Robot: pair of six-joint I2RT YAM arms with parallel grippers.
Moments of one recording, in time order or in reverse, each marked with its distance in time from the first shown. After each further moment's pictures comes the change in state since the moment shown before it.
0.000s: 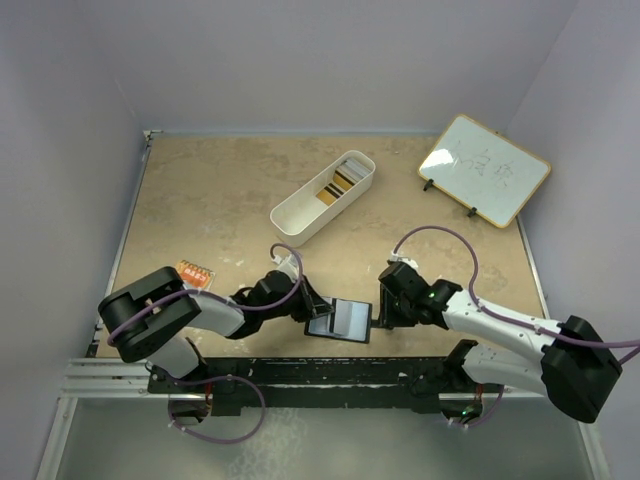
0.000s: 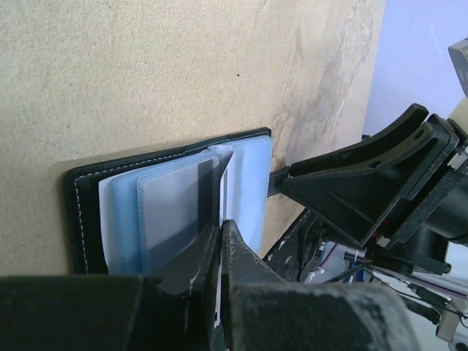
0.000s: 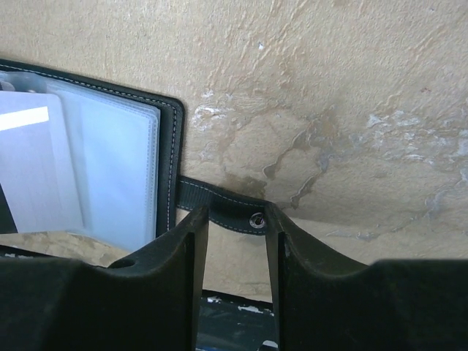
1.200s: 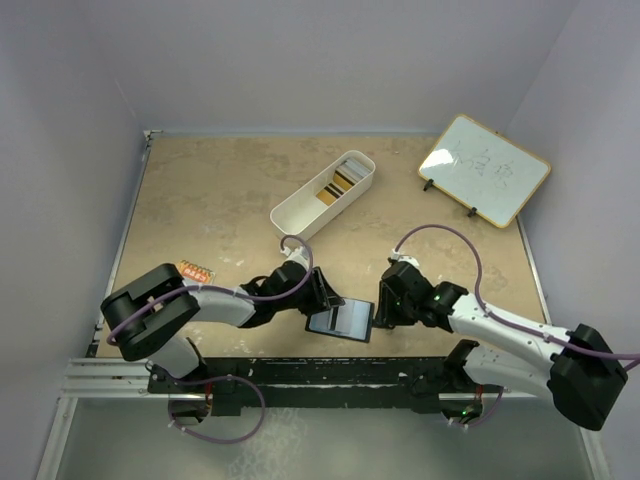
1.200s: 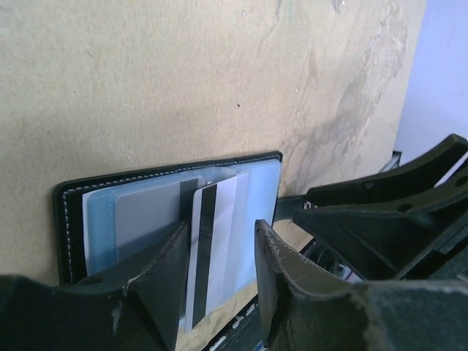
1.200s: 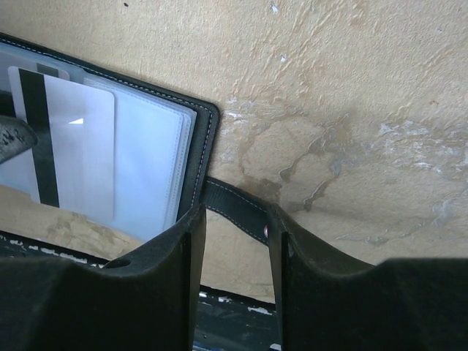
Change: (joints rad) left arm -0.016 0.023 0.156 -0.221 -0.055 0.044; right arm 0.000 -0.055 -0.010 0.032 -0.005 -0.009
